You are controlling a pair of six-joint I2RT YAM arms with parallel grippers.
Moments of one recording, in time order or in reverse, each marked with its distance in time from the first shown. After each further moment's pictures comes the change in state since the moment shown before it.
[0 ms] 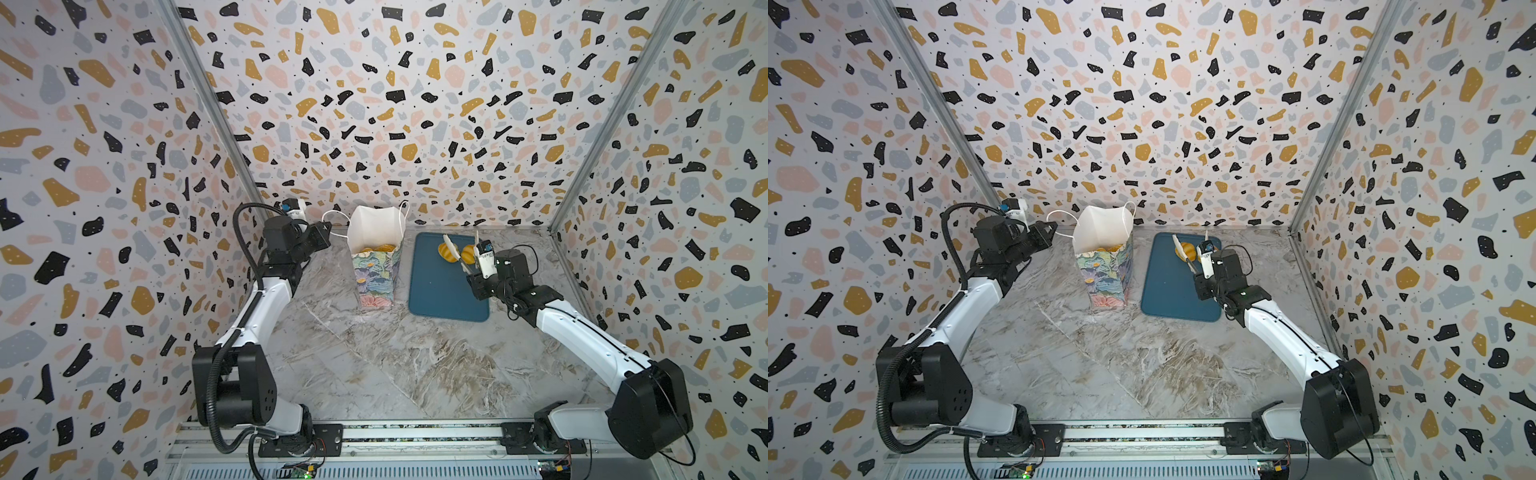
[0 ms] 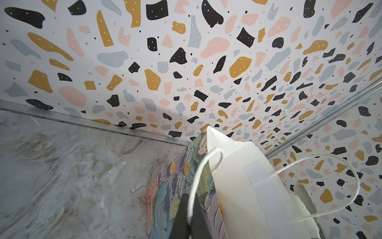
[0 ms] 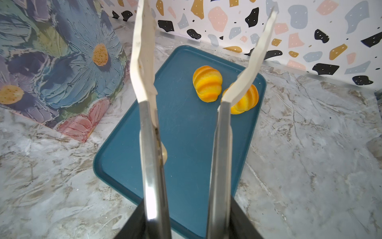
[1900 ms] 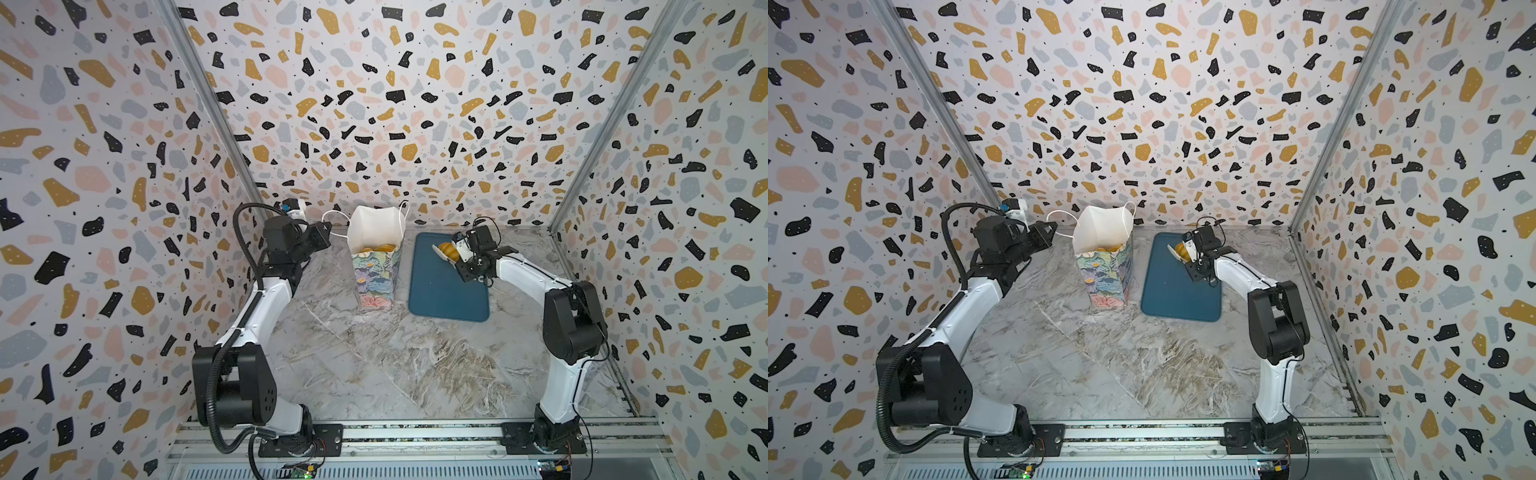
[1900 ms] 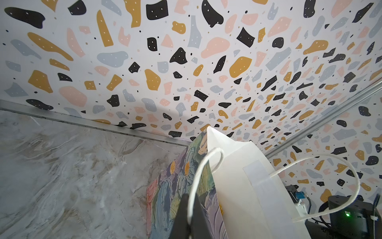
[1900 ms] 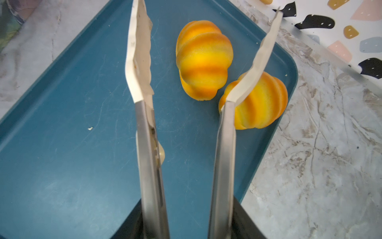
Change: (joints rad) left arm 0.000 0.000 0.000 0.000 0.000 0.000; right arm -0.055 0.611 0.512 -0.221 0.050 -0.216
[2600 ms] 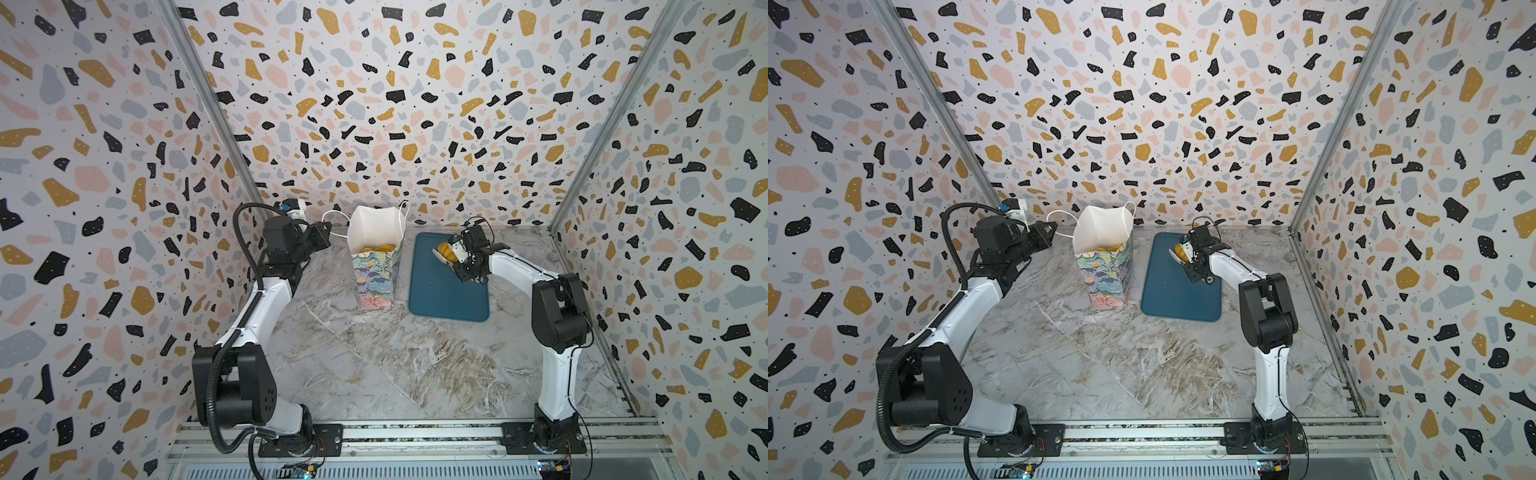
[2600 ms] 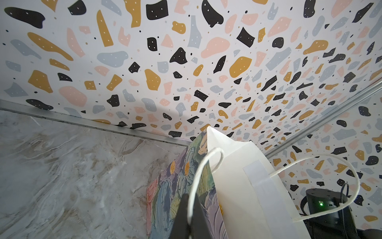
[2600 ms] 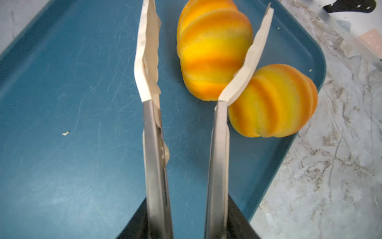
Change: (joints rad) left arm 0.000 0.000 0.000 0.000 0.000 0.000; right arm -0.004 0.115 0.097 -0.064 0.005 -0.023
